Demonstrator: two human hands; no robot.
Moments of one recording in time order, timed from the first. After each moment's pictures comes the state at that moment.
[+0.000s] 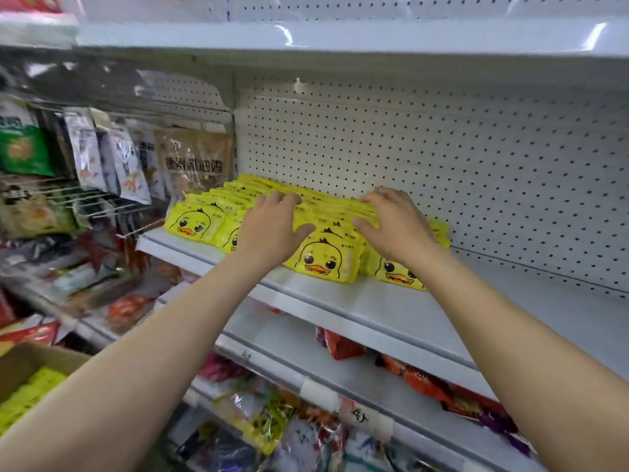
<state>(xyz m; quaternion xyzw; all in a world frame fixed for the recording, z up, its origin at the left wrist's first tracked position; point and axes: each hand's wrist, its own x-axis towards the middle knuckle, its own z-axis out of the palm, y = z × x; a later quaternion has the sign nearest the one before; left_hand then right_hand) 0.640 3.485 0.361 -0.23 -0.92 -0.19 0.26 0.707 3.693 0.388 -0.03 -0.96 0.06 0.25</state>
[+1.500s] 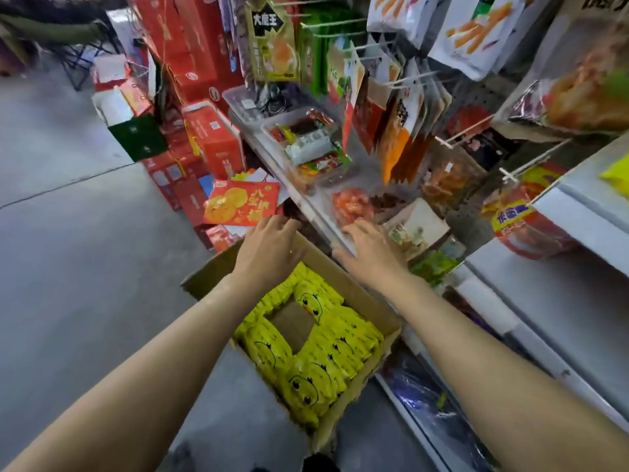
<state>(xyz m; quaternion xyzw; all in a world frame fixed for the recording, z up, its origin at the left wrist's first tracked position) 0.450 2.922 0.090 0.00 -0.99 -0.11 0.02 0.399 3.116 0.094 0.18 -0.97 0.15 -0.10</state>
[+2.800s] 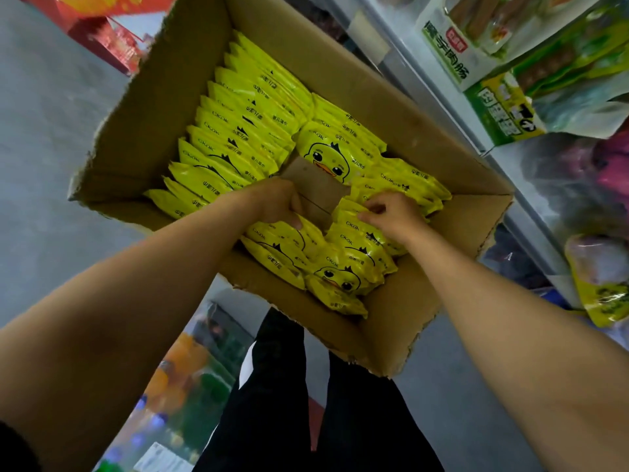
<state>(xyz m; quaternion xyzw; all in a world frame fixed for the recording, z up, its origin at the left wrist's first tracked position) 0.403 2.863 -0.249 -0.12 -0.82 -0.21 -0.52 0.435 3.113 -0.253 -0.12 -0.87 0.25 -0.40</state>
